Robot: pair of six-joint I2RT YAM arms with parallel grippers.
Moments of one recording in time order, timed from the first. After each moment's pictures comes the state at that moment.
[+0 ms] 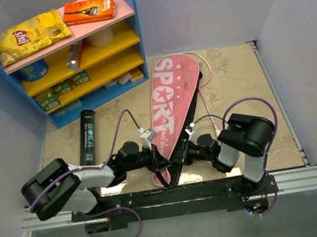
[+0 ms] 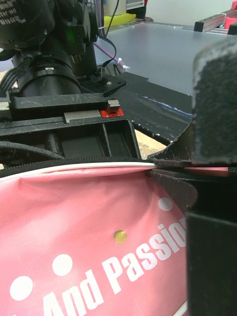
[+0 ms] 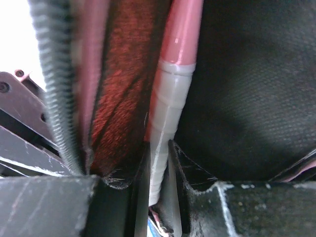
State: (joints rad) left arm -0.91 1.37 0.27 0.69 0.35 -0.76; right arm 0.84 1.78 0.18 1.22 -0.30 1.21
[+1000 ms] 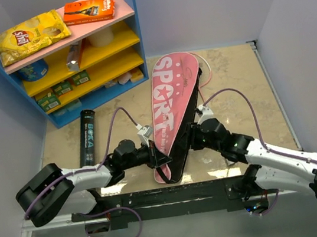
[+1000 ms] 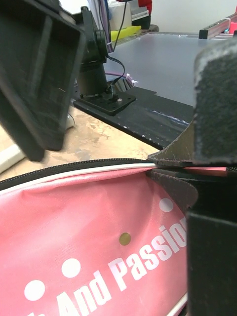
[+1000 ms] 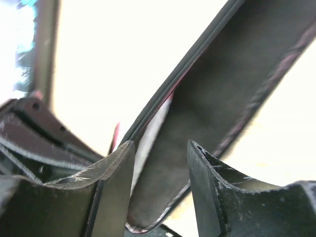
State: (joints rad) left arm -0.88 1.30 0.27 0.71 0.37 -0.75; right arm 0.85 0.96 0.45 -0.03 0.08 0.83
